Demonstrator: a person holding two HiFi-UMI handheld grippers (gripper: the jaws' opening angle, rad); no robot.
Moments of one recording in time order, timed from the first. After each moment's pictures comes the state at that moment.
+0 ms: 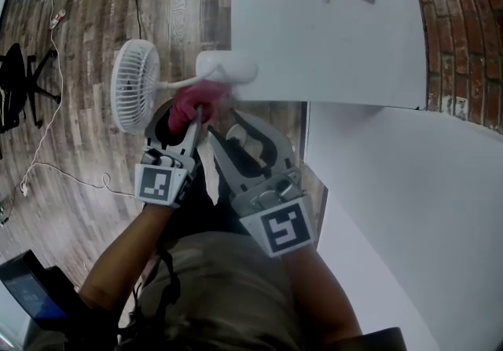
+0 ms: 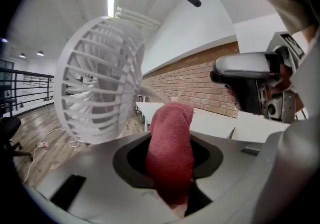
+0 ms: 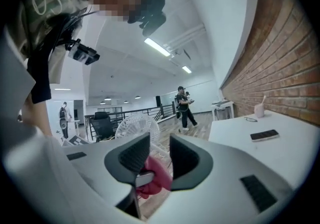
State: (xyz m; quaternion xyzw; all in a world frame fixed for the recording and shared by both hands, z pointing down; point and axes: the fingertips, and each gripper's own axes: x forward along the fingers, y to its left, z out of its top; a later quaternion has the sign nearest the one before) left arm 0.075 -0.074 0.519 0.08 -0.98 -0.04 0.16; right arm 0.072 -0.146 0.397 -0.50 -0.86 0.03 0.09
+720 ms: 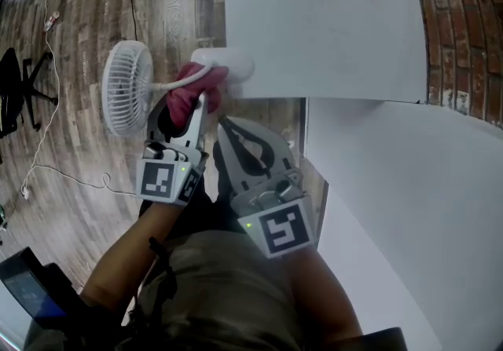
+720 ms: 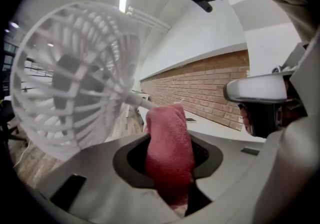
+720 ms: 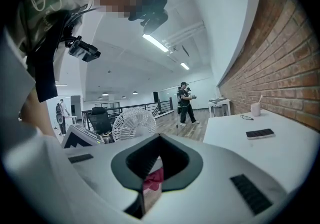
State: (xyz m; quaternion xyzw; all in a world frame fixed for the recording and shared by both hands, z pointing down) left arm 0.046 -0.085 0.503 0.05 -0.98 -0.10 0.14; right arm 0.066 -0.152 0.405 -0.49 -0.87 0.01 0.10
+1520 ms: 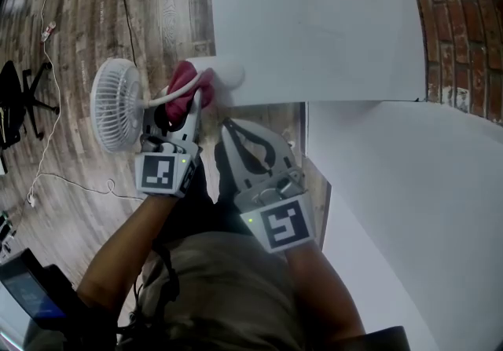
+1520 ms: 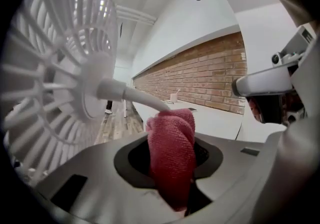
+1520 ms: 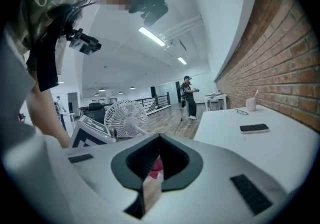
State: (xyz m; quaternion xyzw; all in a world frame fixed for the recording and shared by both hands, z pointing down) left arm 0.011 -0.100 0.515 0.10 -0.98 -0.02 0.18; right arm 0.046 -0.172 0.430 -0.48 -0.87 0.00 0.14
